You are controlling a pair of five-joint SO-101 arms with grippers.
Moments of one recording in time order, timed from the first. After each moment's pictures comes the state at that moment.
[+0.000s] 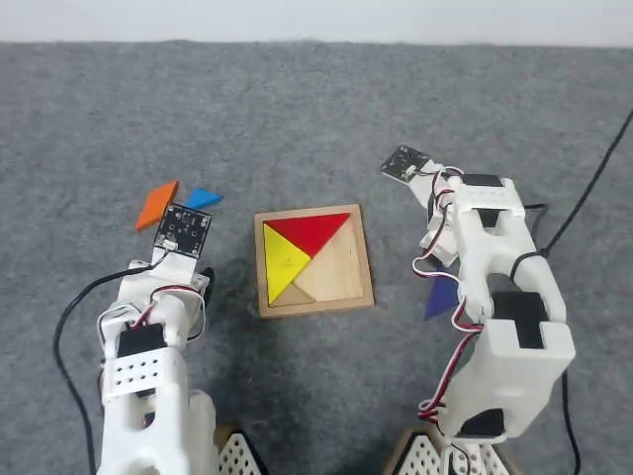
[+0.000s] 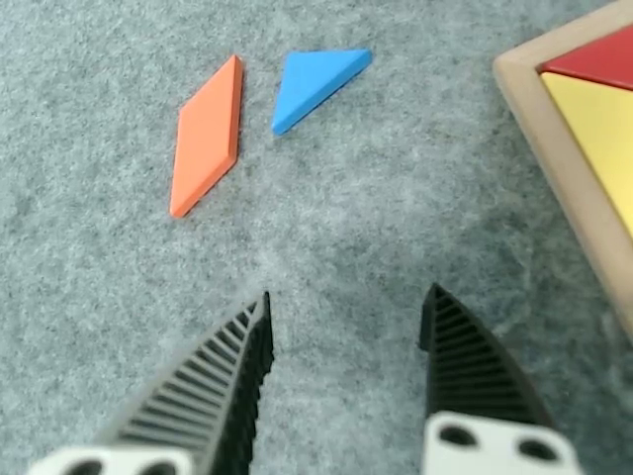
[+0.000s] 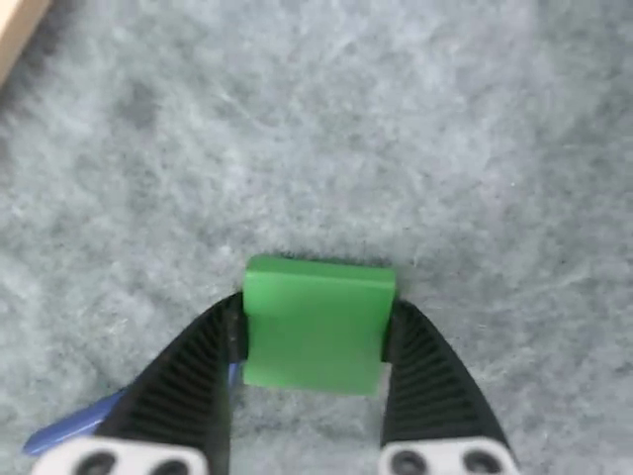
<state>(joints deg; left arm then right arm) -19.6 -54.6 84.6 32.8 -23.0 -2.5 15.7 16.9 58.1 49.1</state>
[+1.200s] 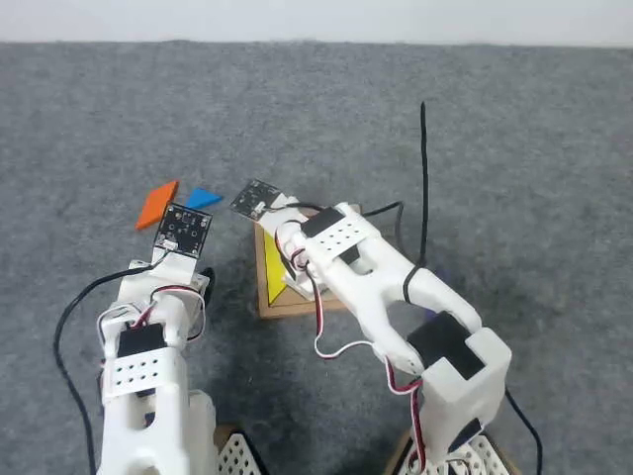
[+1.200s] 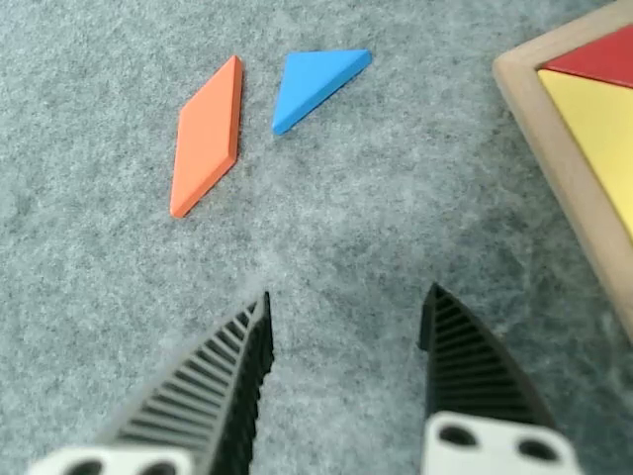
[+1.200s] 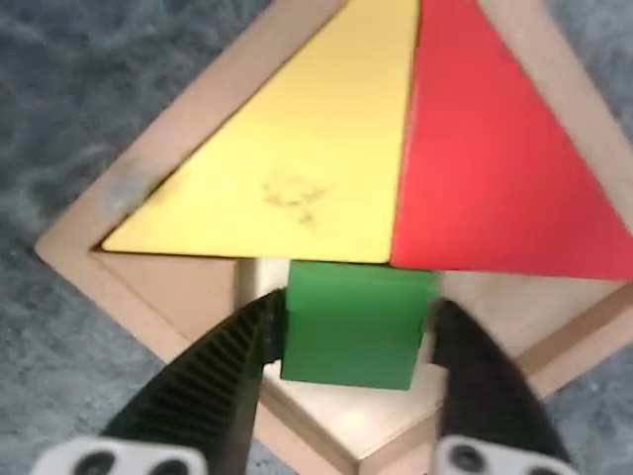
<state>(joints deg) -19.6 -54.6 84.6 32.8 -23.0 -40.6 15.0 16.7 57.3 18.4</state>
